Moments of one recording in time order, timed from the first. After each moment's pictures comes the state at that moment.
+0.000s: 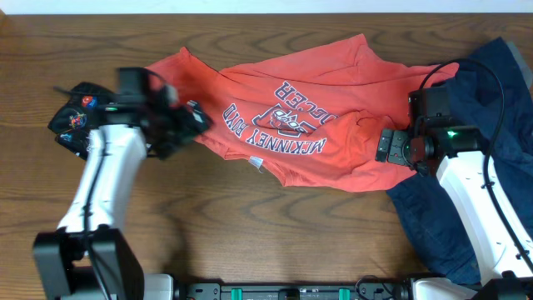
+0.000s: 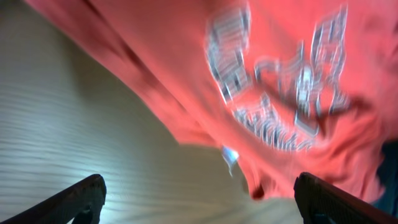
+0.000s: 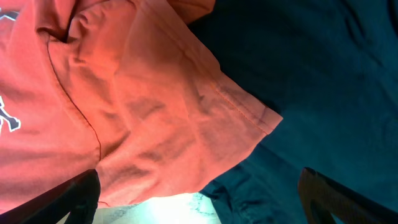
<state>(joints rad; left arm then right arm) -0.01 1.58 1.14 -0.82 0.43 -0.44 0.08 1.40 1.05 -0.91 0.15 0.33</state>
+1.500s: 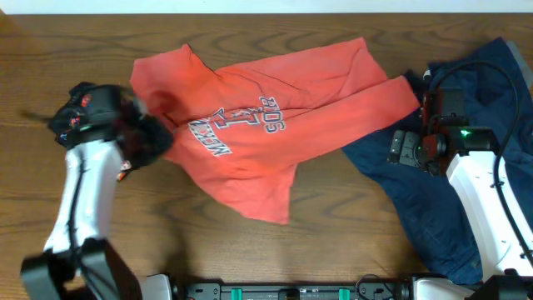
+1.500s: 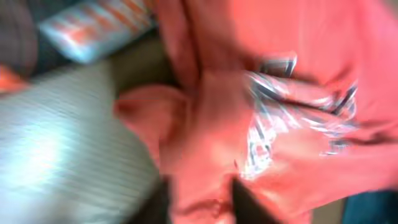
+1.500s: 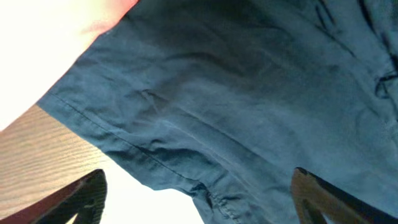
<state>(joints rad) 0.26 1.48 1.05 -0.79 0.38 -0.43 0.00 1.40 1.05 -0.93 0.13 0.27</state>
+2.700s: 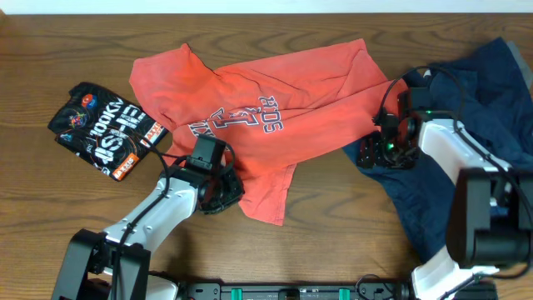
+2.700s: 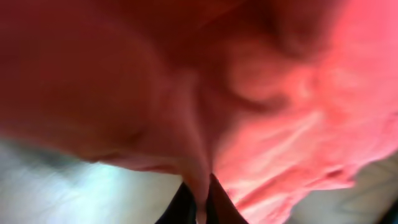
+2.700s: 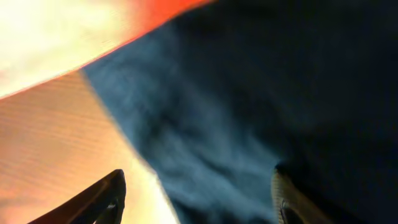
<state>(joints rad) -0.32 1.48 0.64 -0.50 0.34 -0.80 0.01 1.82 1.05 -0.73 -0.26 -0.02</state>
